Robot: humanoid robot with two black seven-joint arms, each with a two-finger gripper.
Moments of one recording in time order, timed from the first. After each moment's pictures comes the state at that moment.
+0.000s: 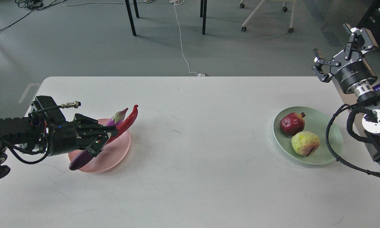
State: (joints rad) left arm -0.74 1.04 -0.27 -1.55 1.98 -0.07 -0.34; right arm 0.71 -0.49 0.82 0.67 -0.10 0.47 0.37
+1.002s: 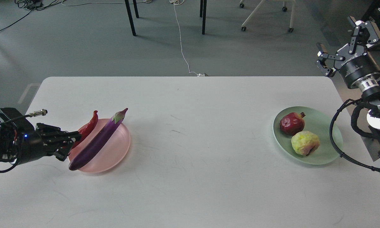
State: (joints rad) left arm -0.62 1.08 -0.27 -1.33 1.97 0.03 -0.35; right arm 0.73 -0.52 0.82 0.68 -0.10 0.48 0.37
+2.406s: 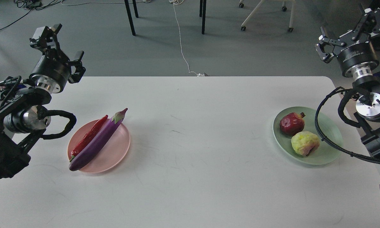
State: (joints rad) left arm -0.64 0.48 -0.90 -0.97 0.08 -0.06 -0.34; right arm 0.77 -0.39 0.95 0.61 0.04 0.42 0.32
